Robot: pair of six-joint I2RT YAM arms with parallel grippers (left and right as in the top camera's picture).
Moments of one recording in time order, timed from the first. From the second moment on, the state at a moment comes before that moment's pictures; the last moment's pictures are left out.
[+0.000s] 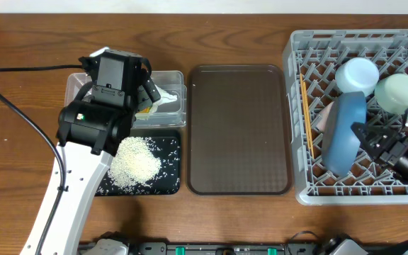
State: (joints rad) left arm -0.26 1.31 1.40 -1.00 -0.32 -0.66; right arm -0.76 1.31 1.02 -1.39 -1.43 -0.42
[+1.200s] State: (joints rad) left arm -0.26 1.31 1.40 -1.00 -0.32 -0.66; right arm -1.04 1.30 1.02 -1.03 -1.17 -0.30
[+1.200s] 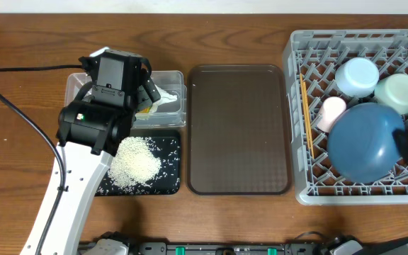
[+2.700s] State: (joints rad) left arm -0.26 1.31 1.40 -1.00 -0.32 -0.66; right arm -0.21 1.30 1.11 -0.74 -0.42 0.09
